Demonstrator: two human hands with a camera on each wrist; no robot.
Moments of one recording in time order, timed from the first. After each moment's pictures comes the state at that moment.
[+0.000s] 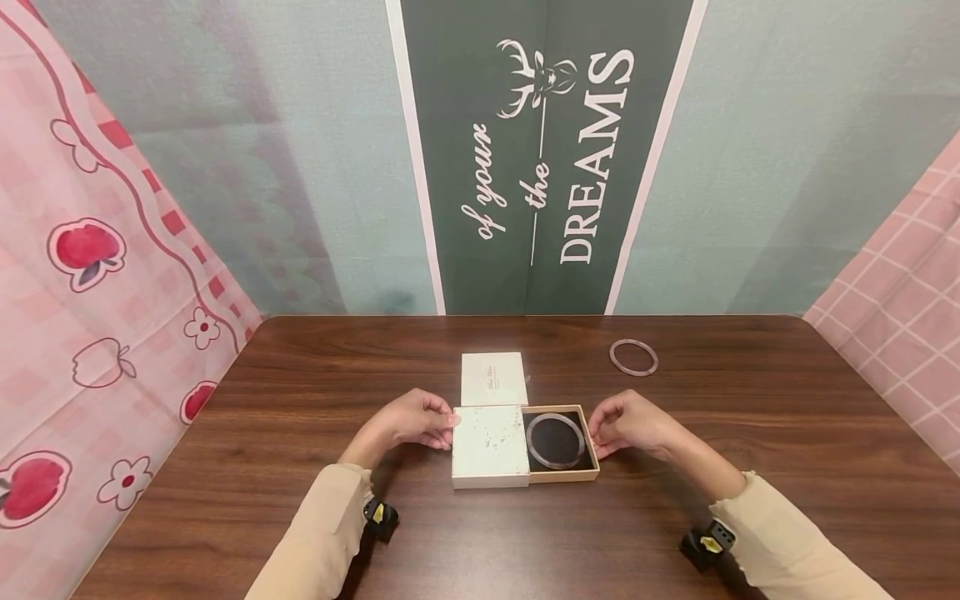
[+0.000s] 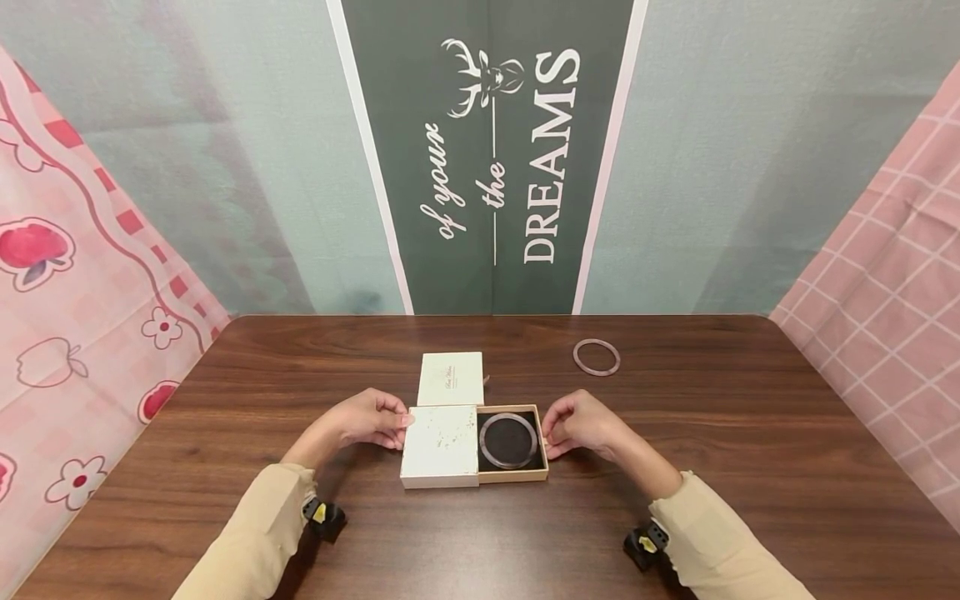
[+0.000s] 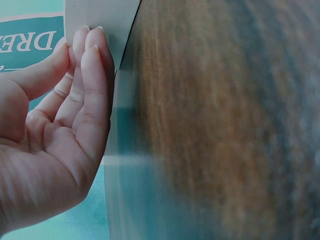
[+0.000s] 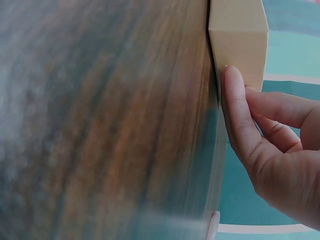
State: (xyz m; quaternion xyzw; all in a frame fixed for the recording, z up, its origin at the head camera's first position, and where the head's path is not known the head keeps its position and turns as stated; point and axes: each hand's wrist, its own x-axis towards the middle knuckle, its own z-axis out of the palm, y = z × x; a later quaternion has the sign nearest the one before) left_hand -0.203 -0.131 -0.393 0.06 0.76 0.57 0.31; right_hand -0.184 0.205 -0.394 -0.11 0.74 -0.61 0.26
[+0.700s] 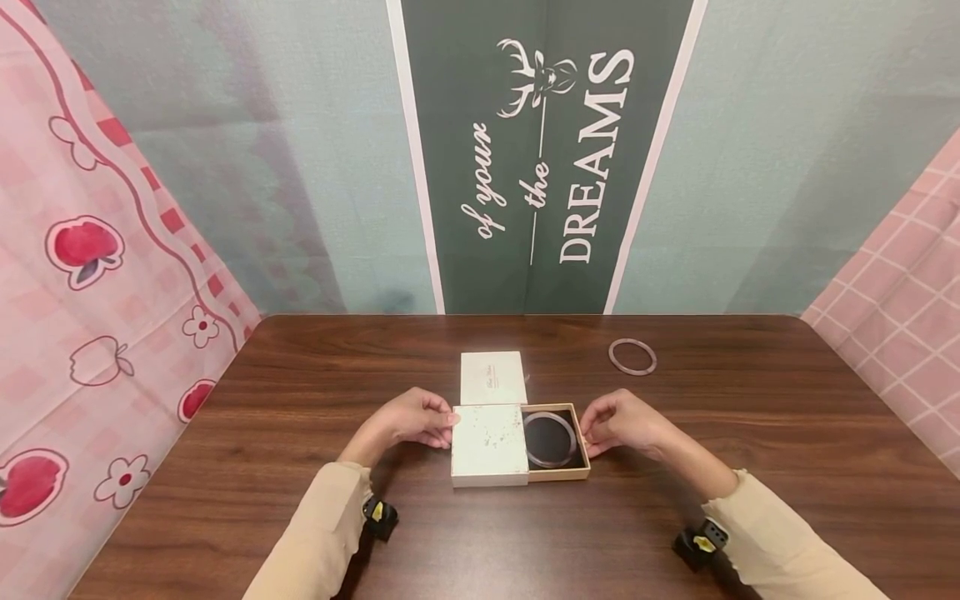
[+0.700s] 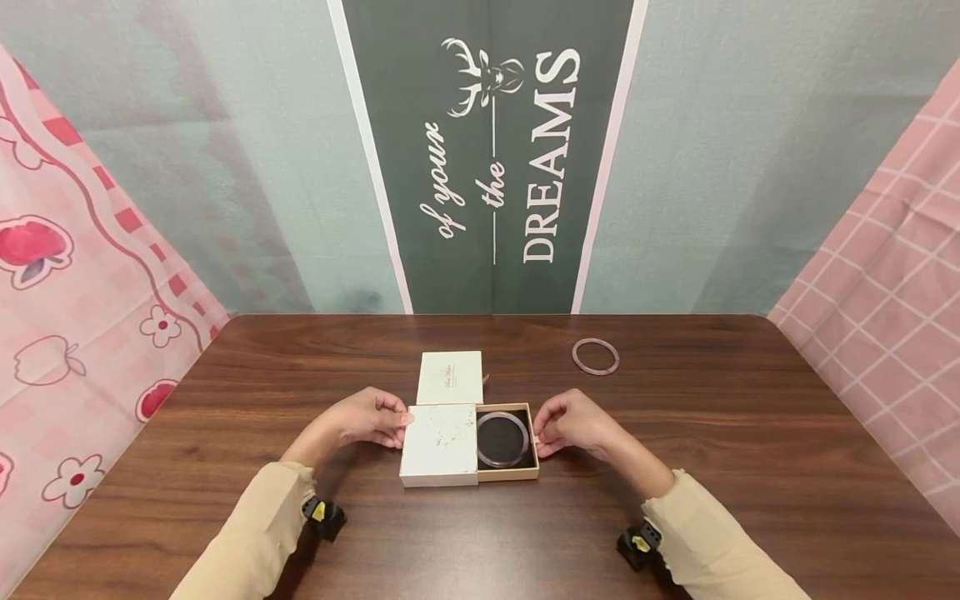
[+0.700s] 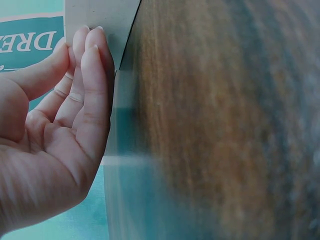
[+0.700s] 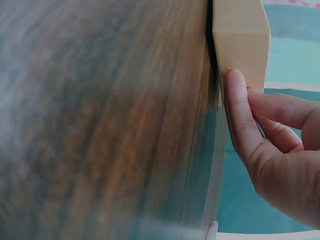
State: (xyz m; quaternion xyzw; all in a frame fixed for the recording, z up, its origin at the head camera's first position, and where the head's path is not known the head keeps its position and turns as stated) left_hand -0.204 -0.131 -0.394 0.06 0.76 0.57 0.31; right_hand -0.182 0.197 -0.390 -0.11 0.75 -0.60 0.26
